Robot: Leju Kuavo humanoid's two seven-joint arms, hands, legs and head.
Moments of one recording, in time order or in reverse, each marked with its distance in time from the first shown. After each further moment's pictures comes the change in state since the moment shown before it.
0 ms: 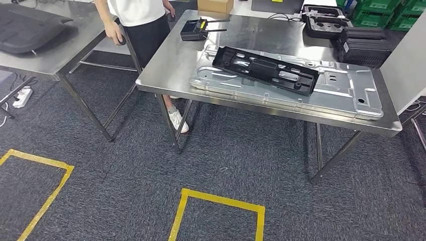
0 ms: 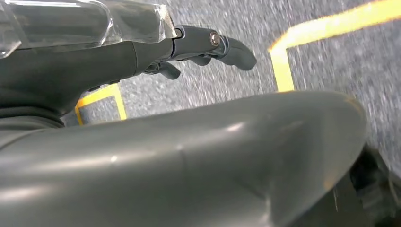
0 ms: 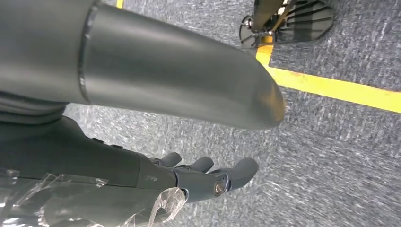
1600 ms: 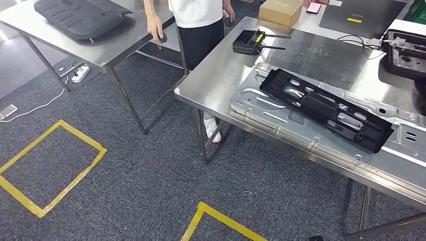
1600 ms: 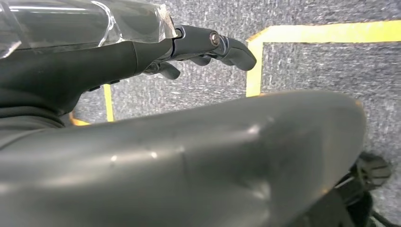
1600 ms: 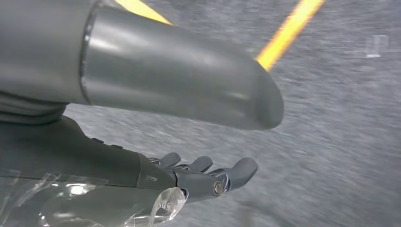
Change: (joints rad) left arm -0.004 0.007 0.000 0.000 0.003 -0.009 -0.002; right arm 0.096 -0.215 -0.093 -0.465 0.066 -0.068 -0.156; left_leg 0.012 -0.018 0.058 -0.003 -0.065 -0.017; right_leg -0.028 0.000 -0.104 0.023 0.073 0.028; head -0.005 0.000
